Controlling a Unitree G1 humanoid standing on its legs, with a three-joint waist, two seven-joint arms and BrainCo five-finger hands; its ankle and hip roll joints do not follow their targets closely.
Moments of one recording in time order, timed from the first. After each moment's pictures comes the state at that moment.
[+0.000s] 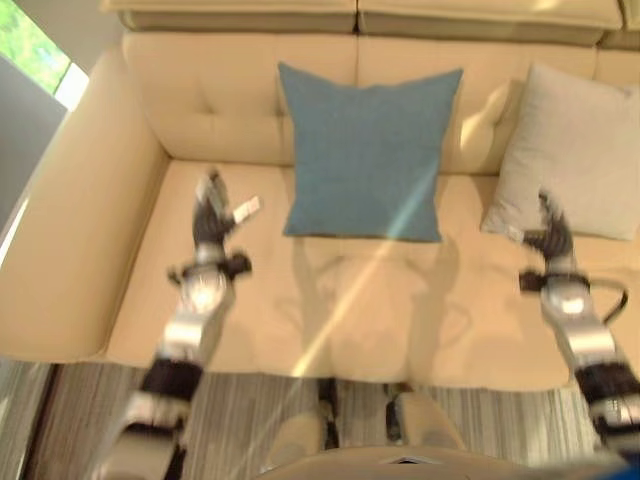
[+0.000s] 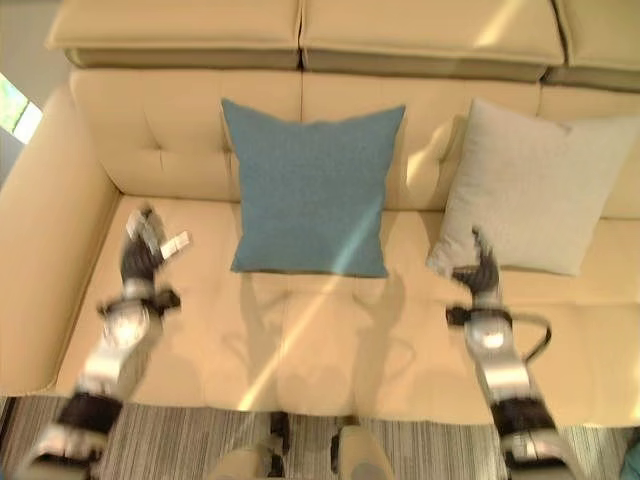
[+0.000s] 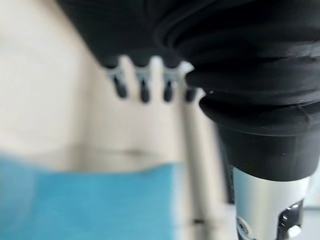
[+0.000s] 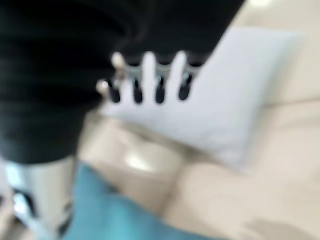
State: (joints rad) left arm -0.05 0.44 -0.12 0.24 -0.48 -0.16 0.30; right arm -0.08 -0.55 0.04 0.40 0.14 -0.07 -0.27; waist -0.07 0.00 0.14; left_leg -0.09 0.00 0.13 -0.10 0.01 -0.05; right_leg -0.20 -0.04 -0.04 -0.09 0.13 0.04
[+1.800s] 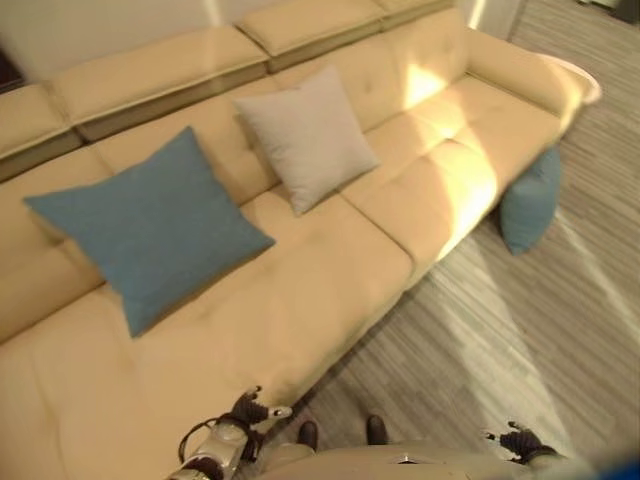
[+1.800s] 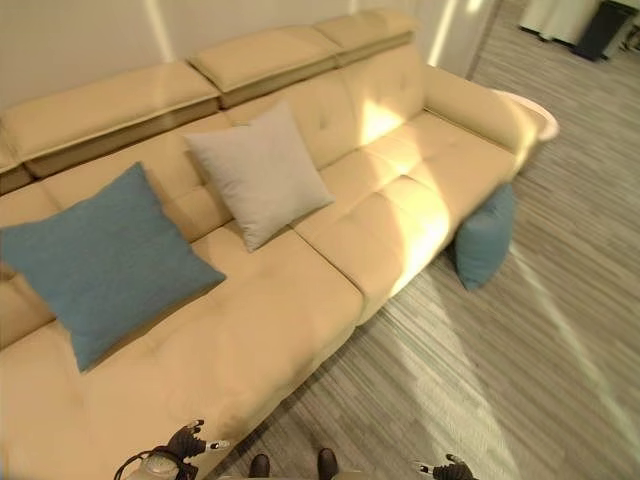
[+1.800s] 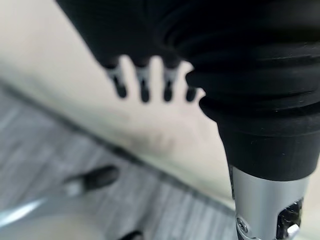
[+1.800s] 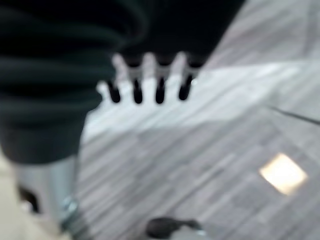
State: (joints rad) left arm -0.10 0.25 -0.27 1.14 -0.05 -0.03 0.09; right arm 0.03 -0.32 0.10 1.28 0.11 -0.04 -0.10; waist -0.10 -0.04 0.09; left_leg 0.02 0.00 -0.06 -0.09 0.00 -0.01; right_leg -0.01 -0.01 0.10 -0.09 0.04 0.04
